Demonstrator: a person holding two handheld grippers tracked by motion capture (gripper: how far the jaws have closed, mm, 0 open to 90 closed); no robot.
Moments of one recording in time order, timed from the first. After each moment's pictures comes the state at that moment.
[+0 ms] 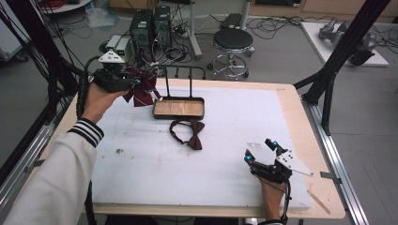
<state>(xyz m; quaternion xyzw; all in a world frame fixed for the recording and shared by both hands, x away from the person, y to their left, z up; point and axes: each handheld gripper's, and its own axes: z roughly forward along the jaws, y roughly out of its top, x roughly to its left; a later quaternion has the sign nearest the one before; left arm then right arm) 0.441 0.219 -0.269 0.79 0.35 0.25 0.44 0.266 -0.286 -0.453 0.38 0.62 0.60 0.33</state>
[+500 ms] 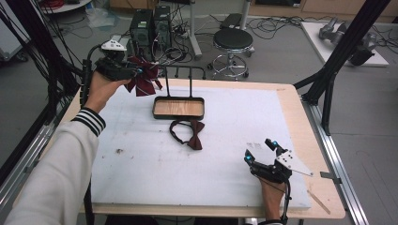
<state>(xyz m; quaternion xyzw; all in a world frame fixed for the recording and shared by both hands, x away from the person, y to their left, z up) 0.470 0.216 -0.256 0.78 0.36 0.25 0.44 0.266 -0.286 -0.453 0.39 0.62 0.60 0.32</state>
